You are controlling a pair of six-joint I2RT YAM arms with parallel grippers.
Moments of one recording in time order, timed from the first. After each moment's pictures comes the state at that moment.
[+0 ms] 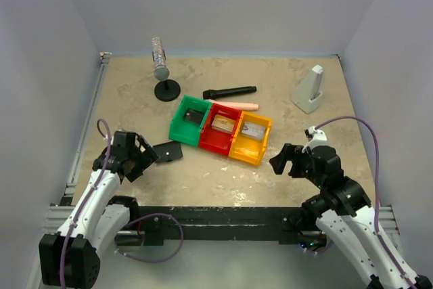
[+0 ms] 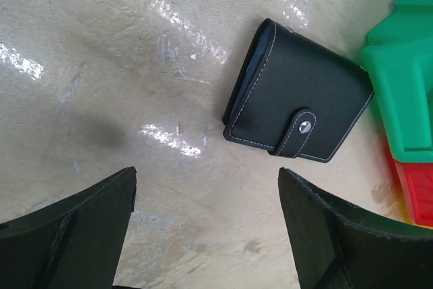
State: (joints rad) left arm -0.10 0.81 0.49 -0.71 -0.03 -0.84; right arm 0.46 0.37 0.55 -0.76 0.03 0.53
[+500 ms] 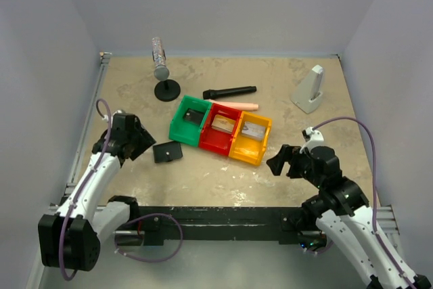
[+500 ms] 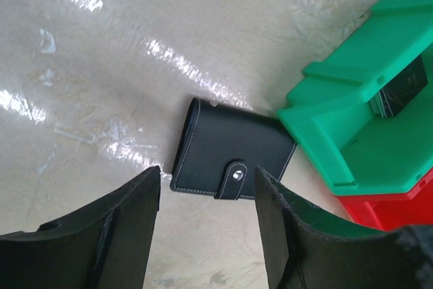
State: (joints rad) left arm -0.10 0.95 0.63 -0.61 -0.07 -0.80; right arm 0.46 0.36 0.51 -0.72 -0.02 0.53
